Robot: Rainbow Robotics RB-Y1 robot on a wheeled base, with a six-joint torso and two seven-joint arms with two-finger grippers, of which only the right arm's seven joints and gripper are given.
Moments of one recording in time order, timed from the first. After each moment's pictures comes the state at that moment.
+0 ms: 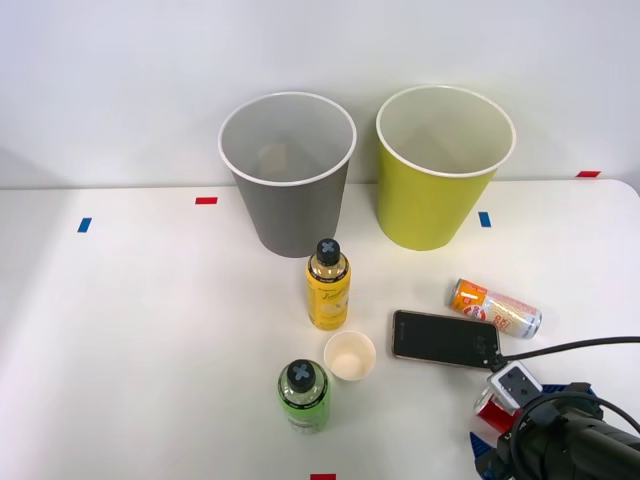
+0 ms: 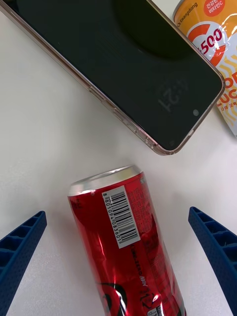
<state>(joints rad) 0.37 -0.86 0.46 -2.42 -0.10 1.08 1.36</state>
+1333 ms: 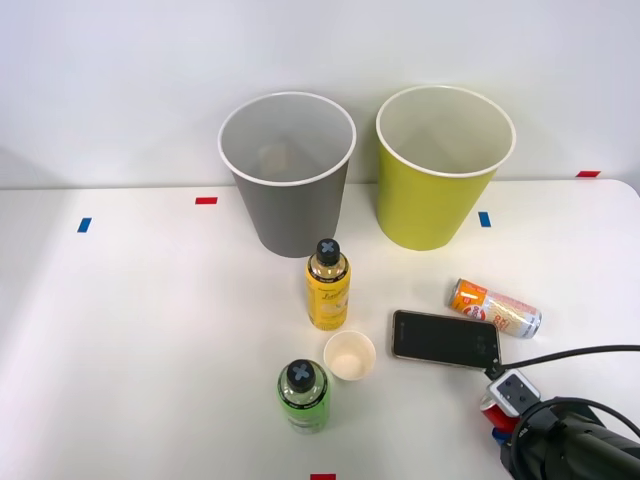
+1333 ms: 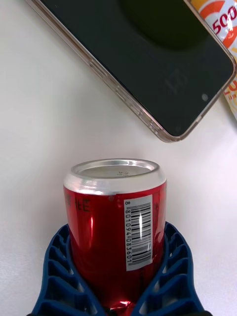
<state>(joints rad) 0.37 -0.84 0.47 -2.40 -0.07 1.07 1.40</state>
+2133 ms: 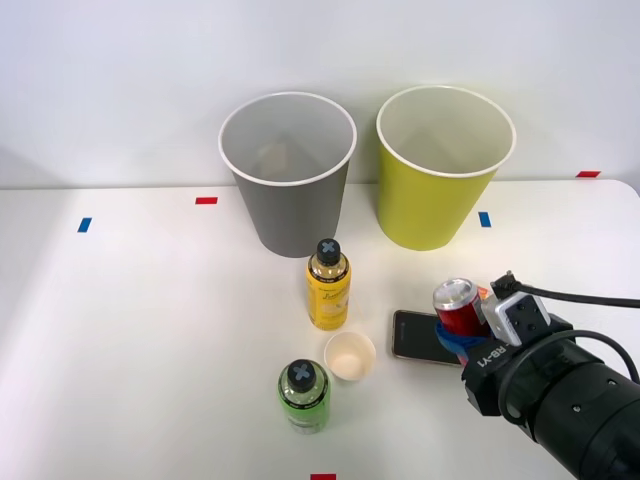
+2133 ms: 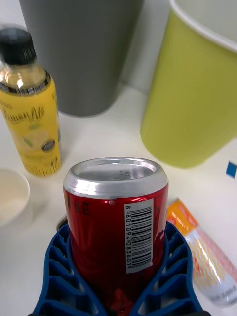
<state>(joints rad) 0.42 -0.75 0.35 -2.62 -0.07 0.72 1.38</state>
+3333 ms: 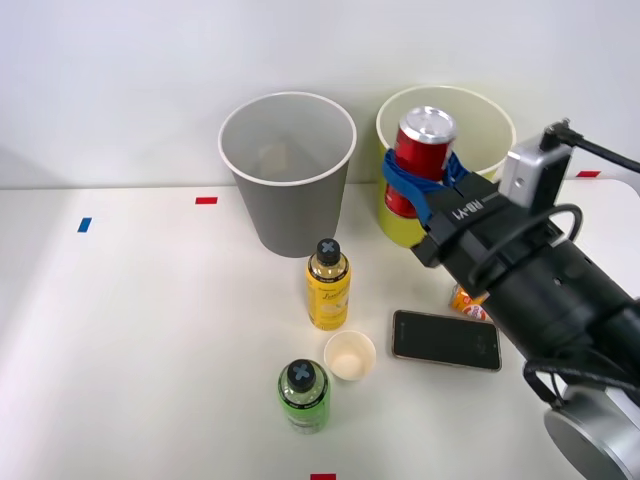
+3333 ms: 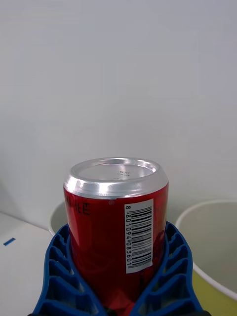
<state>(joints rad) 0.07 -0.53 0.32 -2.39 -0.27 0.24 1.33</state>
